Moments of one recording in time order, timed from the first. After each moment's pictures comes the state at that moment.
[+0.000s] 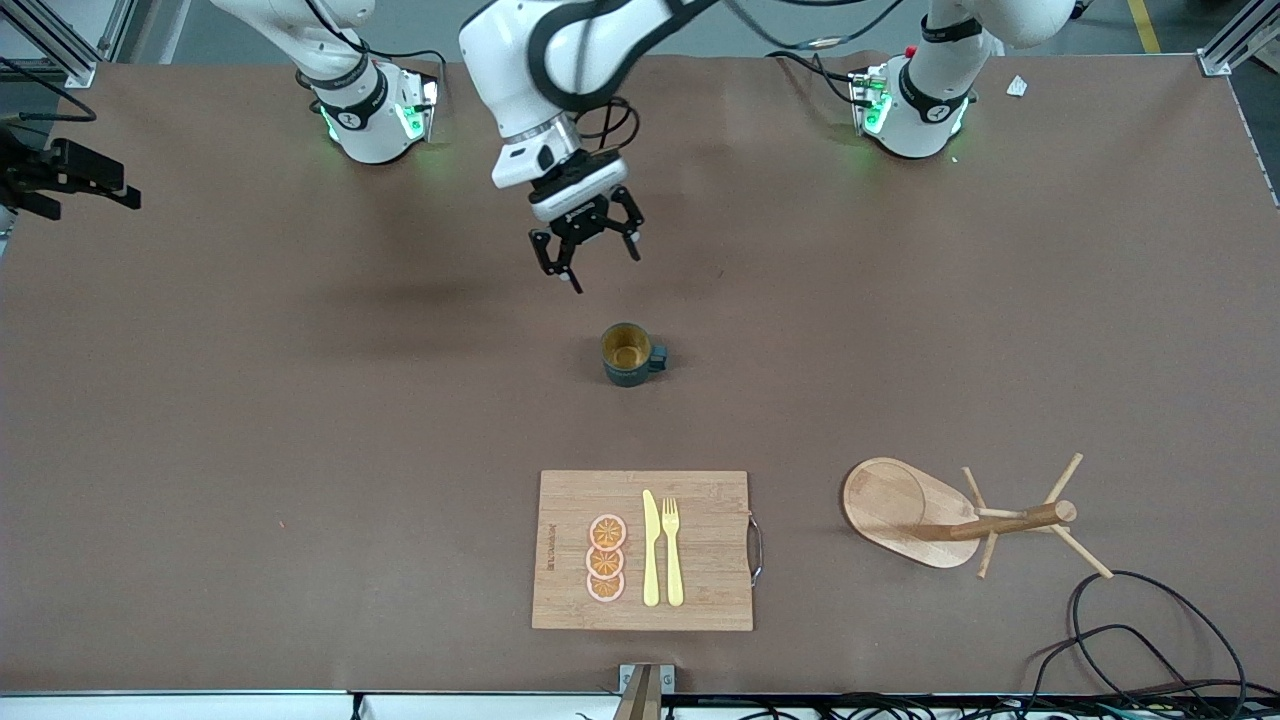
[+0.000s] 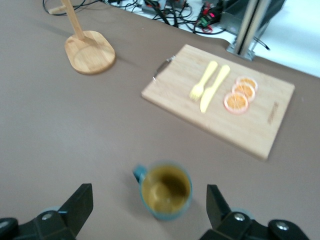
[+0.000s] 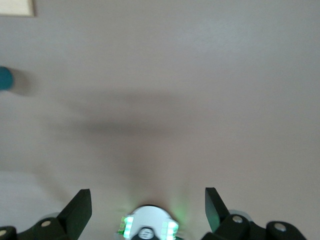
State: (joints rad) left arm -0.98 0.57 -0.14 -1.30 0.71 1.74 -1.83; right arm -0.19 -0.12 0.01 -1.71 0.11 1.40 -0.19
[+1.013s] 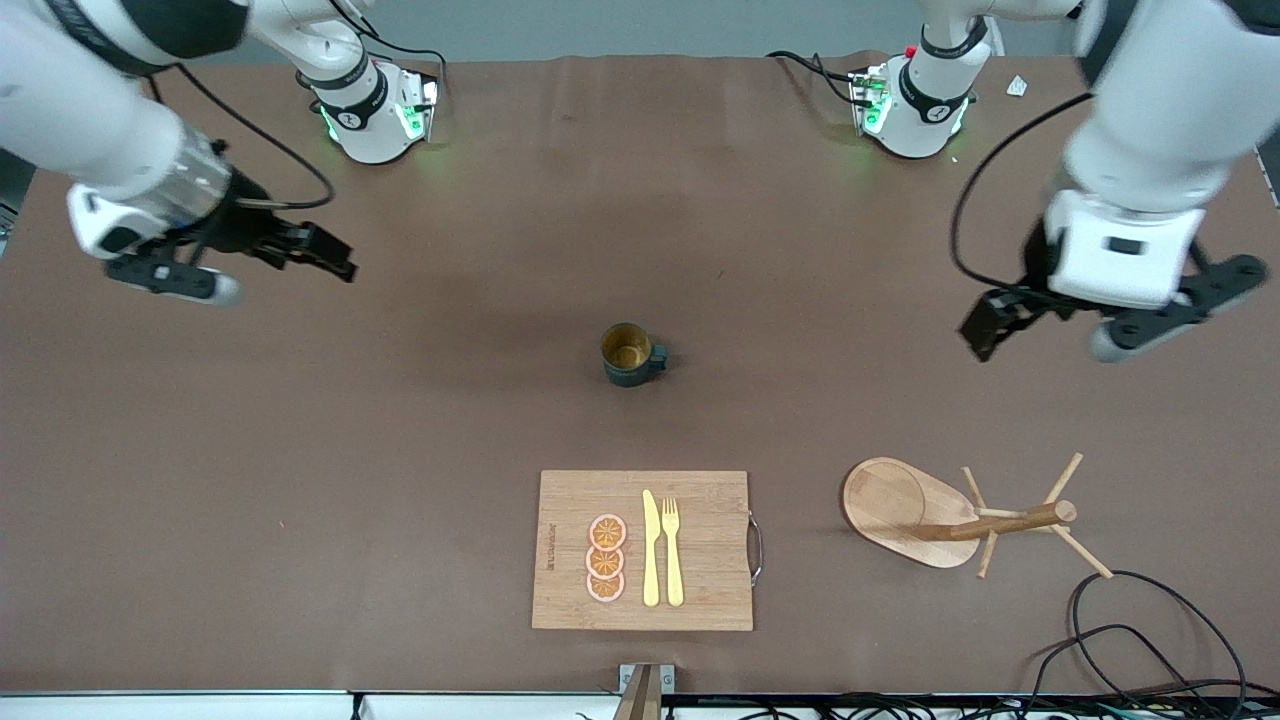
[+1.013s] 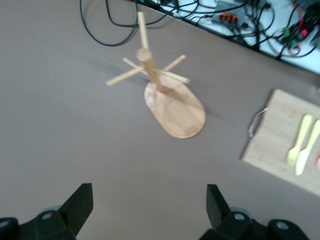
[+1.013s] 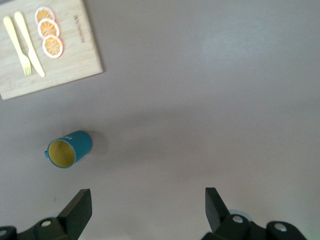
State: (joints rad) left arm -0.14 0.20 -0.14 -1.31 0.17 1.61 -0.66; right arm 0.25 -0.02 0.04 -1.75 0.16 1.72 0.48
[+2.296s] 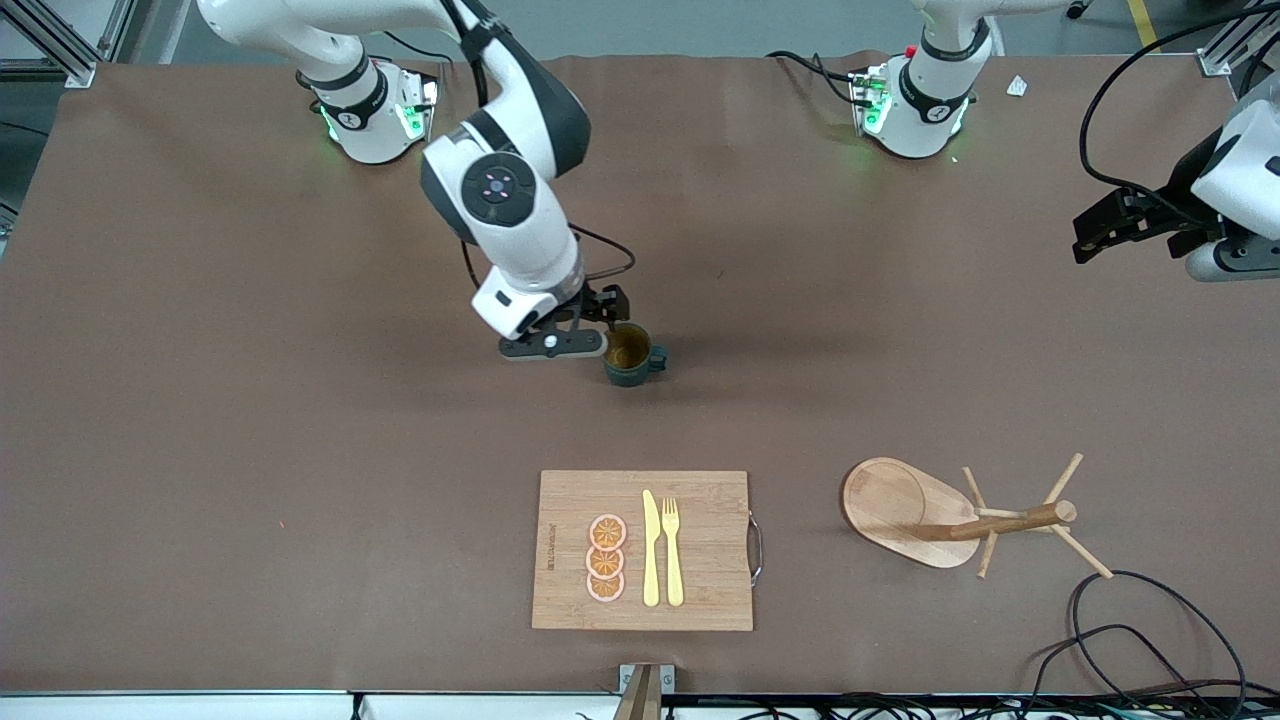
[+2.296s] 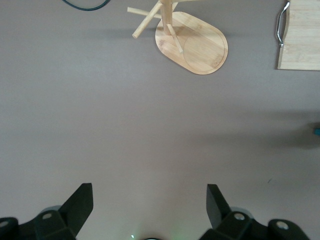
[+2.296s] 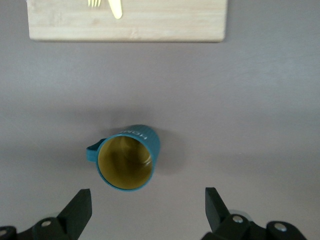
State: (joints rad) left arm 0.02 0.02 -0.13 -1.50 0.04 1.48 -0.11; right arm 0.67 0.44 0.04 -1.65 0.09 2.13 0.61
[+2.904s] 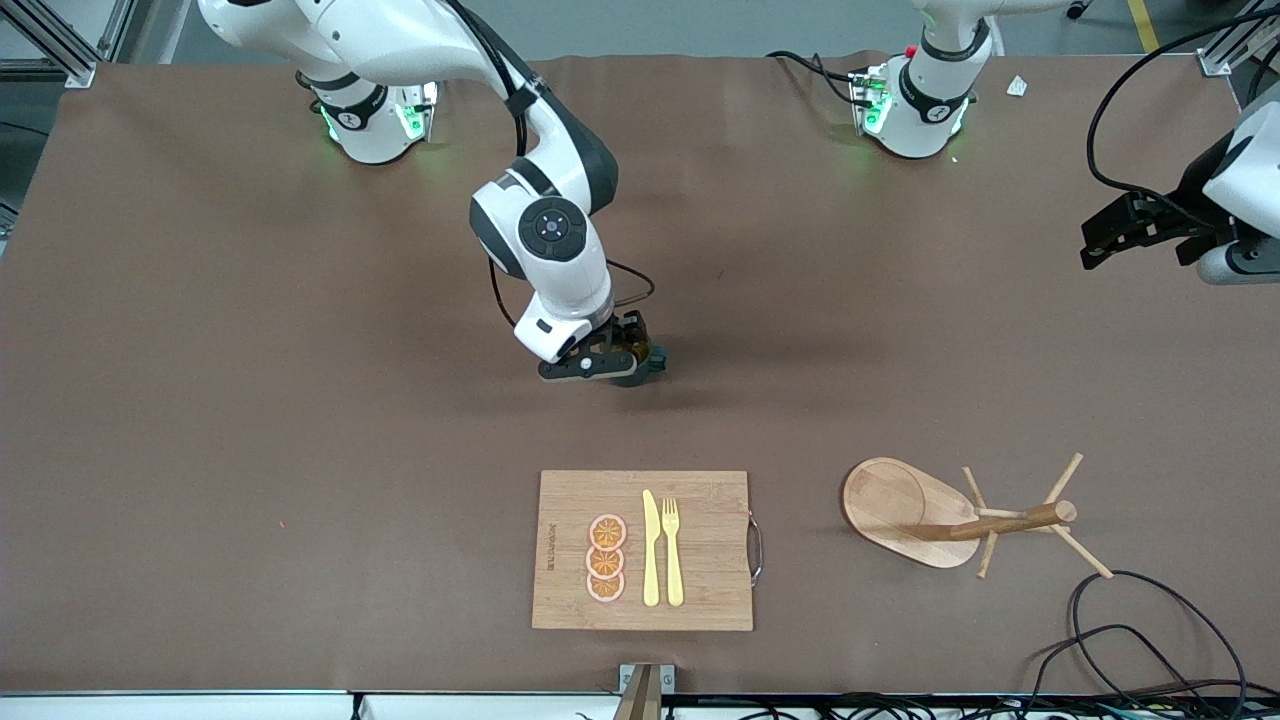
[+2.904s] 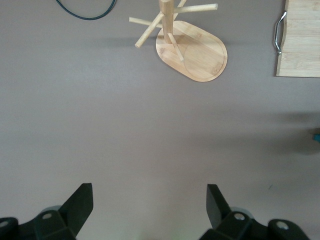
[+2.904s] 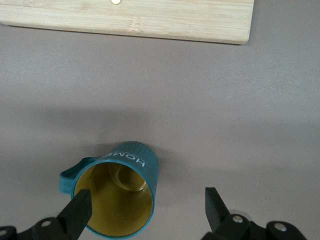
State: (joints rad) left arm 0.02 0.02 -0.12 -1.51 0.03 1.51 -0.10; right arm 0.69 0.55 0.03 -1.64 0.02 2.25 0.61
